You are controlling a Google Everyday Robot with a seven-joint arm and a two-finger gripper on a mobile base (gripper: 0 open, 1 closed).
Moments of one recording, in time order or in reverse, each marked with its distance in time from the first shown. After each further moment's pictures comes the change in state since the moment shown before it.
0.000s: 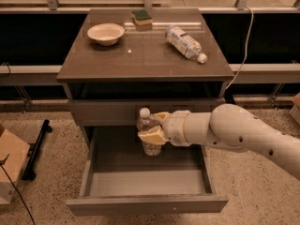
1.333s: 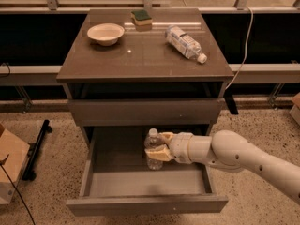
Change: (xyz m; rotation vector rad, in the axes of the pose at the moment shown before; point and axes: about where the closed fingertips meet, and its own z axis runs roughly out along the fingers) arm 0.105 -0.008 0.040 -0.039 -0.058 0.062
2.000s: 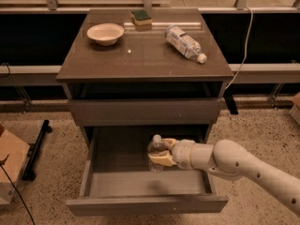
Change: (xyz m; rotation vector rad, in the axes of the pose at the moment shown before) arm 0.042 -0.010 0.013 -0.001 -0.048 0.010
